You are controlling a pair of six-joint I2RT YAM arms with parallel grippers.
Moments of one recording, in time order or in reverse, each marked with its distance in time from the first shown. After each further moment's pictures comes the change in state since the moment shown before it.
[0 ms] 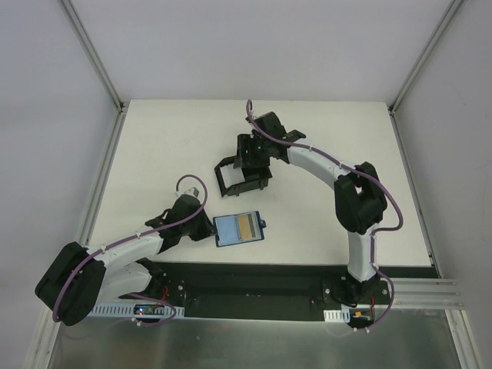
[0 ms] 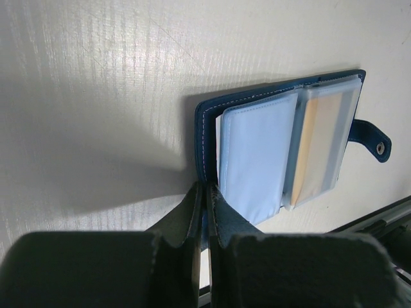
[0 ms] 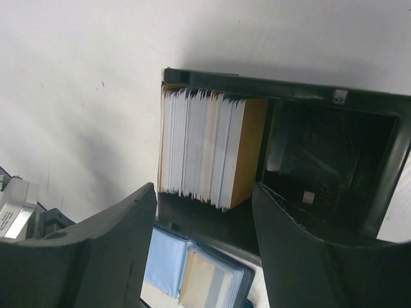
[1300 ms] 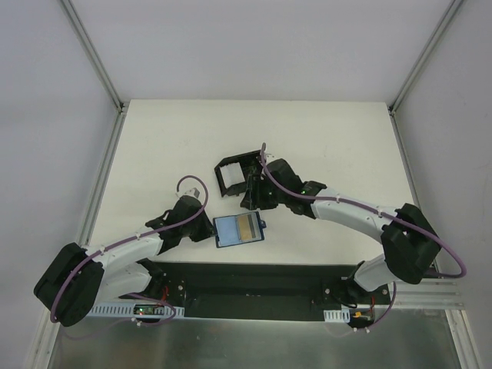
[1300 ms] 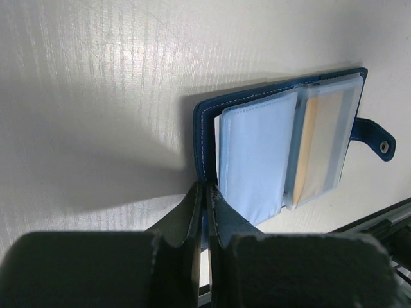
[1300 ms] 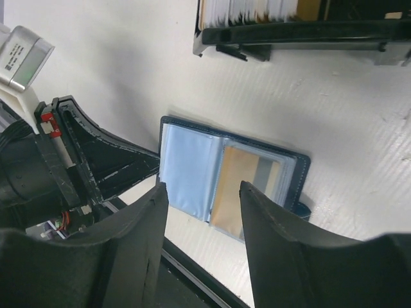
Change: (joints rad) left arm -0.027 -0.012 0.000 -0.015 -0.020 -0.005; right arm 0.220 -0.485 -0.650 0.276 0.154 0.208
